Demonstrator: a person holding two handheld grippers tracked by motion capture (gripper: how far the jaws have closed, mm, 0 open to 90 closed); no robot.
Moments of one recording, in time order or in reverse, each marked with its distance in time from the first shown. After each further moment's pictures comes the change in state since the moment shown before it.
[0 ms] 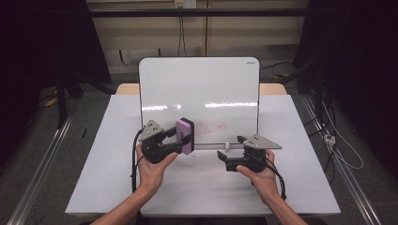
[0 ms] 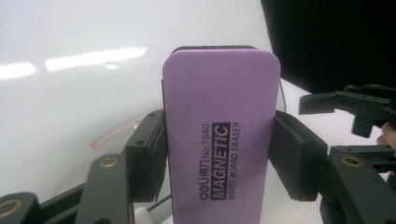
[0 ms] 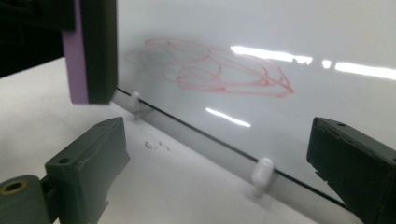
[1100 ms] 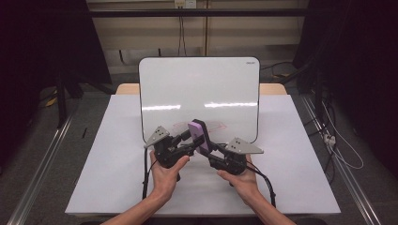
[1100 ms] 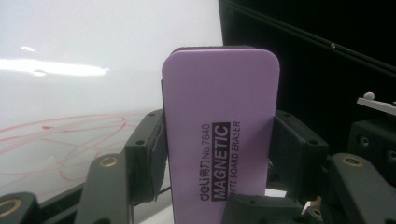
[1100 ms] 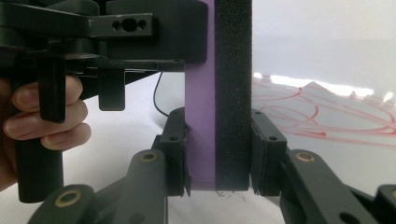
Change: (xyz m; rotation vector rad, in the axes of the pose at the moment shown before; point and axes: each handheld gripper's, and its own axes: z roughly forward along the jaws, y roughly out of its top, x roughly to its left) left arm -0.021 -0.021 0.026 -0.173 -0.153 -0.224; right arm 0.043 0.002 0.031 -0.140 0.174 0.012
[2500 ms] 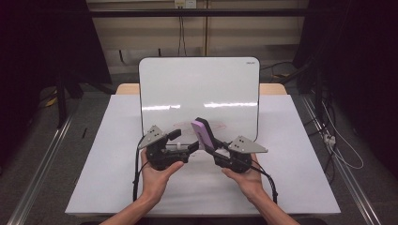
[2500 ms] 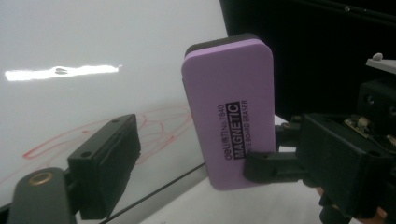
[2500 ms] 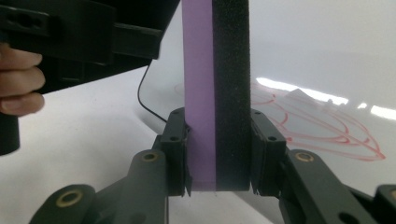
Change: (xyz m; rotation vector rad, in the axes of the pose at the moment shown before) left arm -0.004 0.013 -0.019 0.069 0.035 0.143; right arm -0.006 0.008 -0.010 0.012 -0.045 -0.092
